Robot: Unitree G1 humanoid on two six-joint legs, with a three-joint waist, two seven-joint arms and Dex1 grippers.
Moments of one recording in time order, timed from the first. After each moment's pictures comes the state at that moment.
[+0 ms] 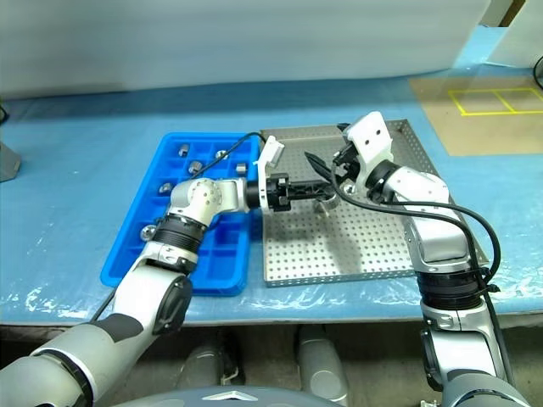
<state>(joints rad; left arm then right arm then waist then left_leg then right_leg) -0.94 0.00 0.03 0.54 -0.61 1.01 -0.98 -0.53 -0.53 -0.02 -0.19 0.22 0.46 0.59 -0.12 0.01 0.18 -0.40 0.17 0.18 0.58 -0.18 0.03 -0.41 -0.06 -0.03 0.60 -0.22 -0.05</state>
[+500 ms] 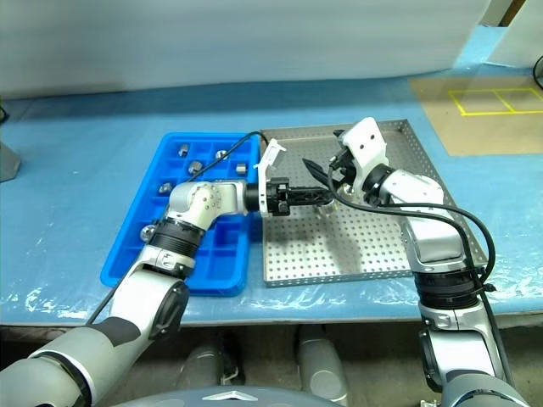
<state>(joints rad) -0.90 0.01 -0.04 0.47 -0.60 0.99 -0.99 -0.52 -0.53 0.00 -0.16 0.21 0.45 0.61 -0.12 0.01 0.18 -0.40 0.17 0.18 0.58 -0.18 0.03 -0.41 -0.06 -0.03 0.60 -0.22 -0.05</state>
